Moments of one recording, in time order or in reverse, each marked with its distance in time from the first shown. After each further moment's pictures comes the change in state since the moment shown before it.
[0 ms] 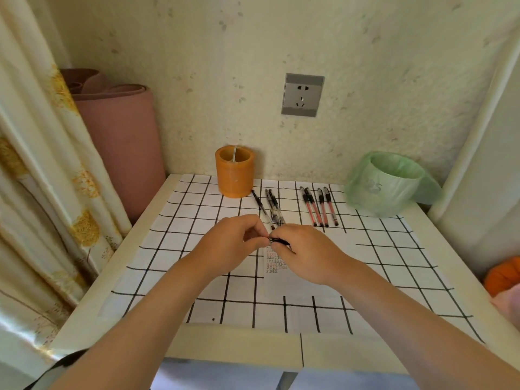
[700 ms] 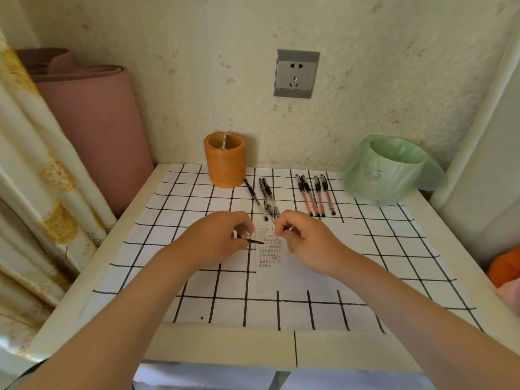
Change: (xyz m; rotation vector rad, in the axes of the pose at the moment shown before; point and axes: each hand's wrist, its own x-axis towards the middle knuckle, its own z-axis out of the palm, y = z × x) left_hand 0.014 -0.017 0.000 0.294 -0.137 -0.064; right_hand -0.008 0.021 0.001 0.443 0.017 0.226
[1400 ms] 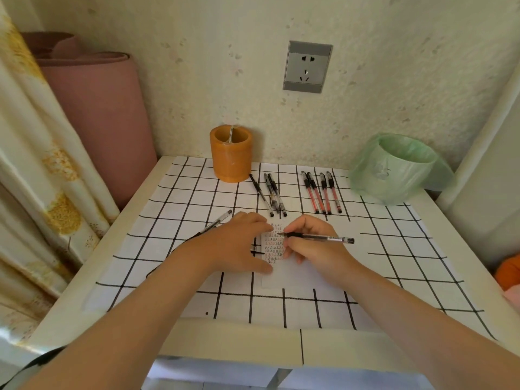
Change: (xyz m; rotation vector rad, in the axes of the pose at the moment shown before) left_hand 0.006 0.004 0.017 0.123 -0.243 0.092; right_hand -0.005 0.012 0.021 0.568 0.101 0.191
